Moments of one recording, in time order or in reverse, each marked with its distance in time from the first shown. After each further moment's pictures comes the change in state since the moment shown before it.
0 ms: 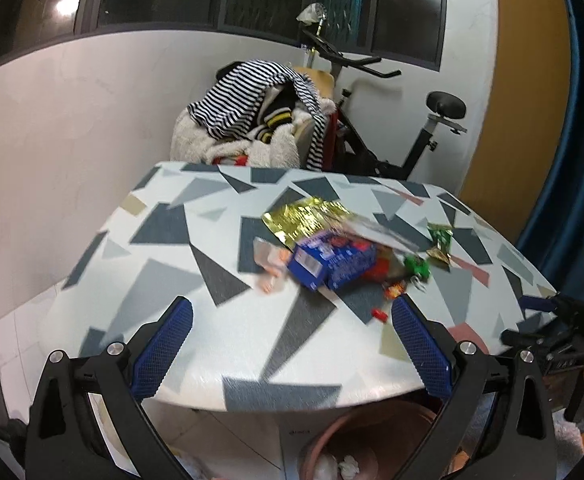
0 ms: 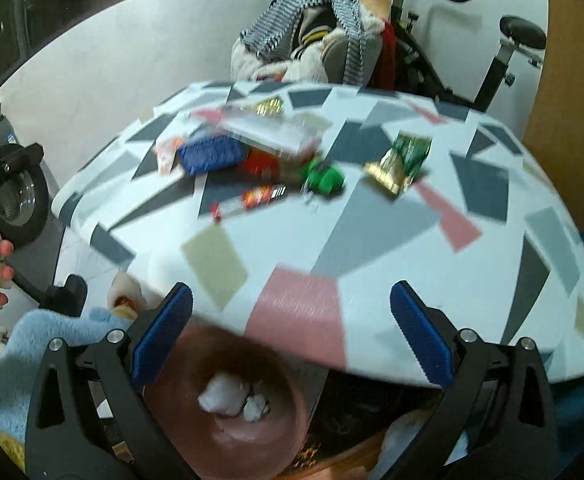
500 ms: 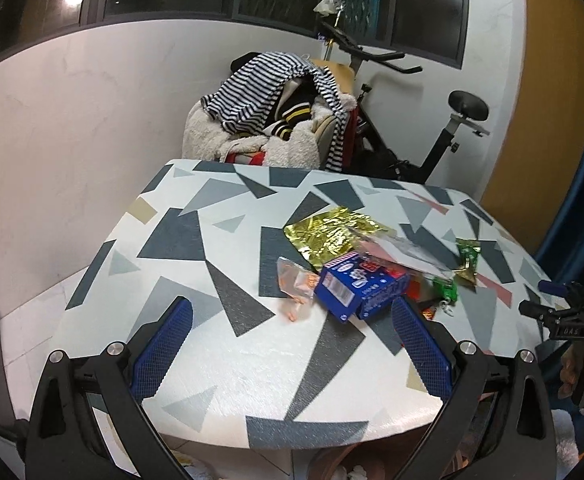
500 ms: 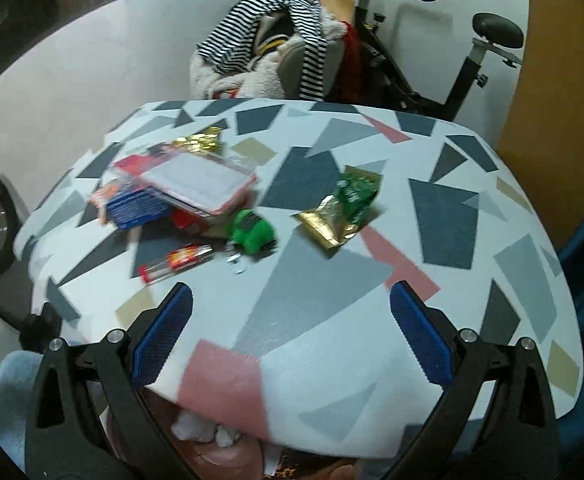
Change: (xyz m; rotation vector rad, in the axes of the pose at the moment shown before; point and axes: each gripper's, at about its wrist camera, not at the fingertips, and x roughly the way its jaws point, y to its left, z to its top) left arm 0.041 0.022 0.035 -0.024 0.055 0.037; right arm 0.030 -0.055 0.052 0.064 0.010 -0.108
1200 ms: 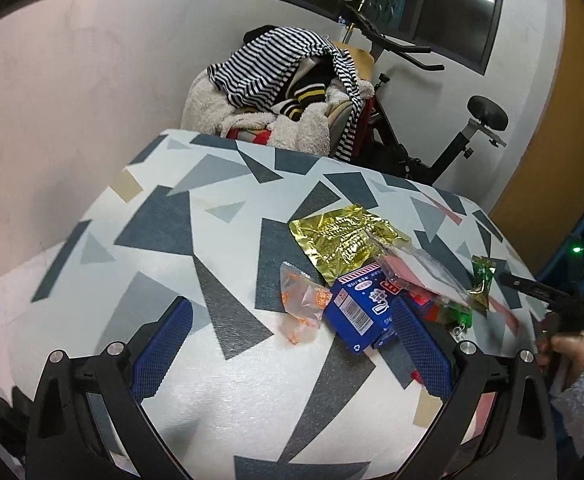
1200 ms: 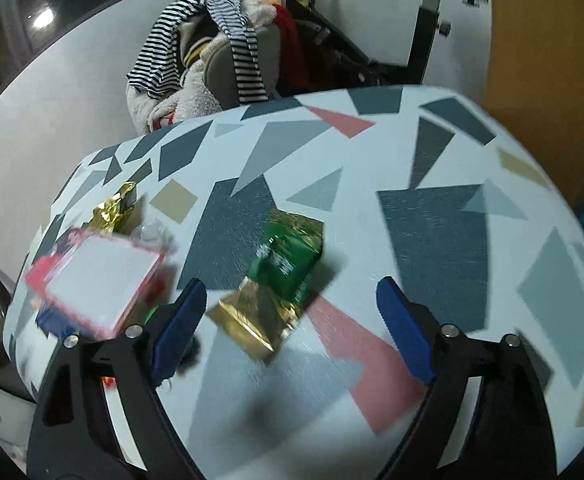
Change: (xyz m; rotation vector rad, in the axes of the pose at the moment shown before) left arm 0.064 0.022 0.019 -0.116 0.074 -0.053; right arm 0.097 -0.071 0.059 0.255 0.037 0.005
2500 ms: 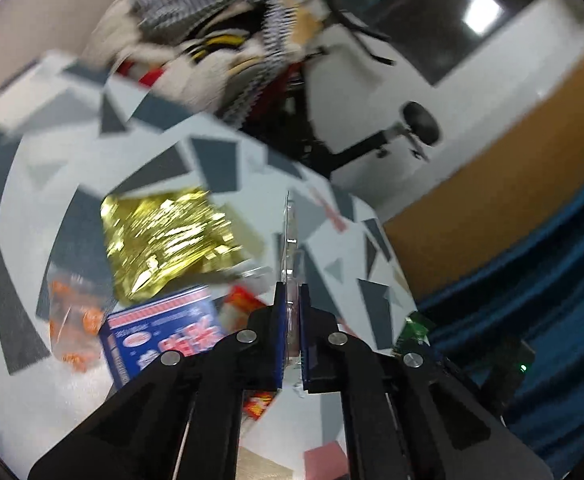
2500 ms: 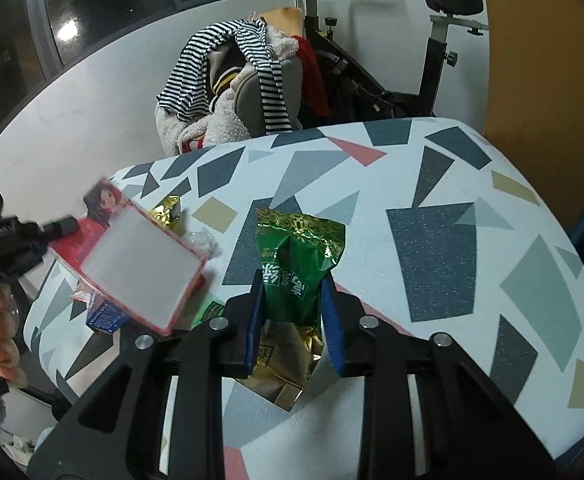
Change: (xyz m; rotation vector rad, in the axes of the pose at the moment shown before) left arm 0.073 -0.097 0.055 -0.190 0.156 -0.431; right arm -0.069 0.011 -0.019 -0.036 -0.114 0.062
